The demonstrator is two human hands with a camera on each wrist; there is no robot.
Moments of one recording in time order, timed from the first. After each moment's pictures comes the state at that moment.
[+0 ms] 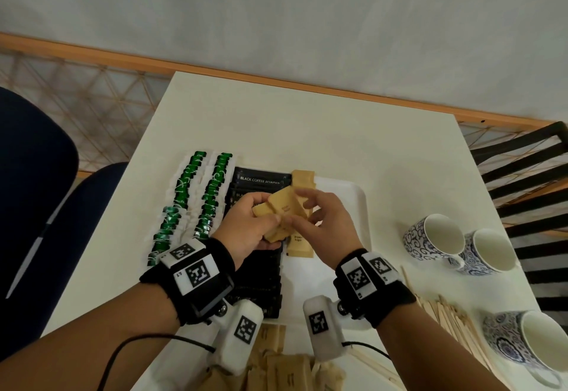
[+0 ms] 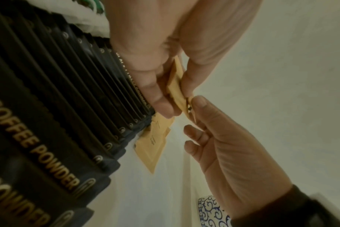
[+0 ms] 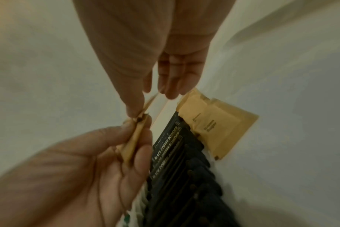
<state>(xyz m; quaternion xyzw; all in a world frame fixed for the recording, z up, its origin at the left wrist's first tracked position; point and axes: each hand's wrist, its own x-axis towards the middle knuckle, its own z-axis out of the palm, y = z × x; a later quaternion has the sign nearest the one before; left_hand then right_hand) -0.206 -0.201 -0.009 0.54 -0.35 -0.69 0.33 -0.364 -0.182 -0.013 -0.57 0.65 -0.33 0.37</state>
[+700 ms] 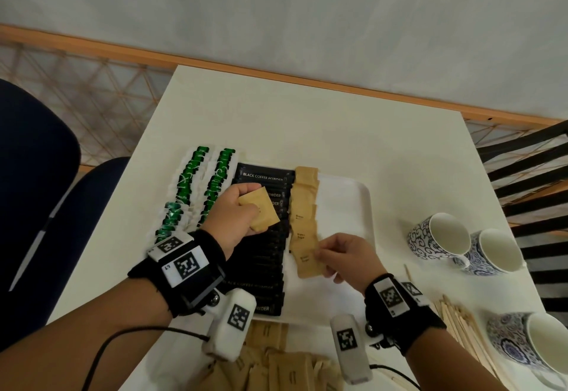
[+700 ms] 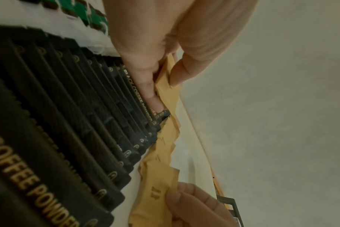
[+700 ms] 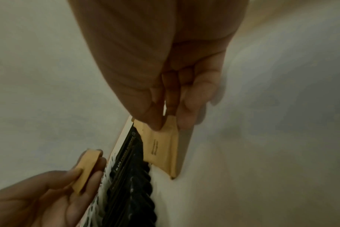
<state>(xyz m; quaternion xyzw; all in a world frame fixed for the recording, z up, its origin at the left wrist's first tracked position) -0.189 -0.214 -0.017 0.59 -0.34 -0.65 0.36 -0.400 -0.150 -0.042 -0.43 0.72 -0.22 0.51</state>
